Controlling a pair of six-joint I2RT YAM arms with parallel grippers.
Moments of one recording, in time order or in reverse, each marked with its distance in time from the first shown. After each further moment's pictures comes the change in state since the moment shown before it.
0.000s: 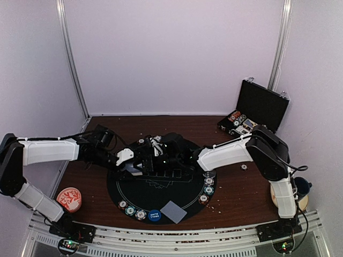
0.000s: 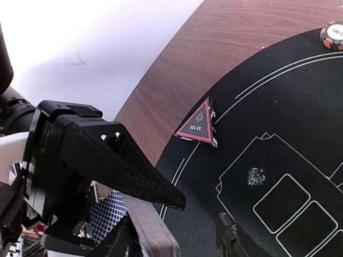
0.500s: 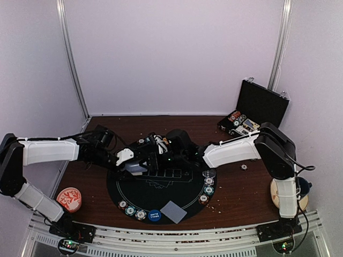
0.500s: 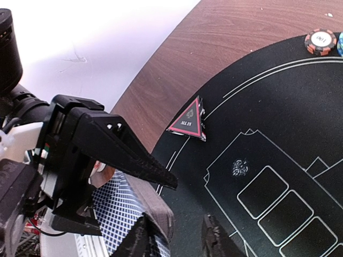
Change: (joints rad) left arm 0.000 0.001 -0.003 0.004 -0.012 0.000; right arm -0.022 -0.071 -0.042 -0.063 0.000 -0.053
